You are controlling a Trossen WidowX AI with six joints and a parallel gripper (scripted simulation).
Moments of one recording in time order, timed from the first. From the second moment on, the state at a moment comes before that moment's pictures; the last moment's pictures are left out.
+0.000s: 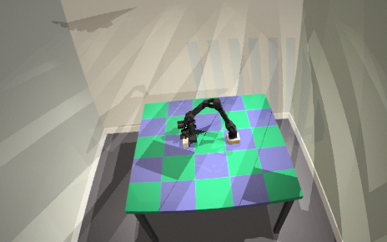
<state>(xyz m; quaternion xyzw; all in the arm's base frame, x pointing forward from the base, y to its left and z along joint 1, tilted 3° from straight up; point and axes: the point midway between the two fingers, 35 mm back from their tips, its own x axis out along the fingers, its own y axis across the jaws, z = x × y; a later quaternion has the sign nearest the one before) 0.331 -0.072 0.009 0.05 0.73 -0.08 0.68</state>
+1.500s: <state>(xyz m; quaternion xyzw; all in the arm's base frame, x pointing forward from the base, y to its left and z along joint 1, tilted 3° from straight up) 0.334 -0.073 0.009 0.05 0.73 -0.08 0.68</state>
